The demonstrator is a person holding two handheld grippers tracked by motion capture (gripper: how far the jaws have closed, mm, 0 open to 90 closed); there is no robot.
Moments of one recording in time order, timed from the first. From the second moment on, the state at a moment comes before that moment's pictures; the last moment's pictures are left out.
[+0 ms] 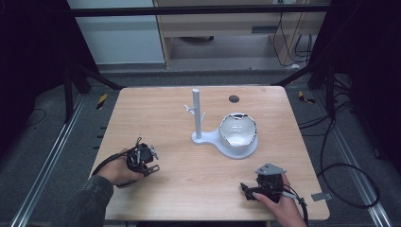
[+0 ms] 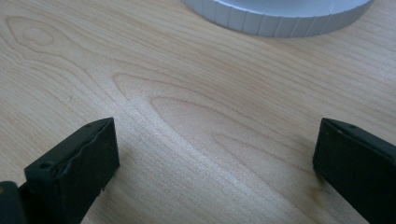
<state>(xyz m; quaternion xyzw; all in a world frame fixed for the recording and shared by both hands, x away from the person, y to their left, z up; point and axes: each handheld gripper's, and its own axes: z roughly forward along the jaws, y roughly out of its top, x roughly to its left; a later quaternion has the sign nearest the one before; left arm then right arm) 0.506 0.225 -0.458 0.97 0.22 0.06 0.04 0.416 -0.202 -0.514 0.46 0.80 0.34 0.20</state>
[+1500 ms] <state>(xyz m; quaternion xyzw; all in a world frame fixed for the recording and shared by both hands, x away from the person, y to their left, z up) 0.452 0.273 -0.417 0.91 0.28 0.15 0.25 0.416 -0.202 -0.514 0.45 0.80 0.34 0.20</state>
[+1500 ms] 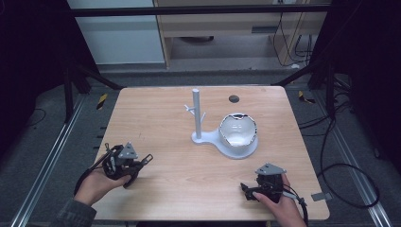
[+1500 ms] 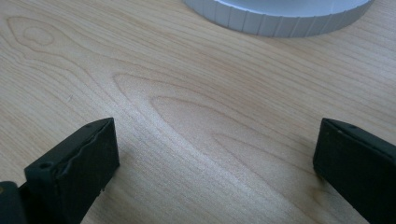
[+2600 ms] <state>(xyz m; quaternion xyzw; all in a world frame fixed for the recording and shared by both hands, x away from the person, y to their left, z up) 0.443 0.245 -0.399 0.81 0.33 0.25 0.40 0.418 -0.203 -0.514 0.45 0.80 0.34 0.20</state>
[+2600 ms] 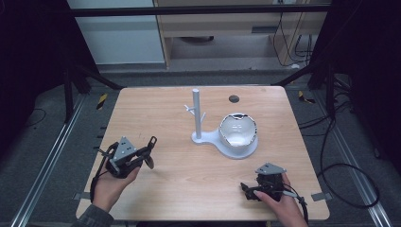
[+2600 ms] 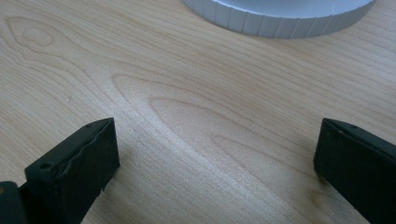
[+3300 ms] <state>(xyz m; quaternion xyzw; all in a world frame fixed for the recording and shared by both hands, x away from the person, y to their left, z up) 0.456 0.197 -0.383 0.81 0.32 0.26 0.42 0.418 -0.203 -0.514 0.45 0.80 0.34 0.19</state>
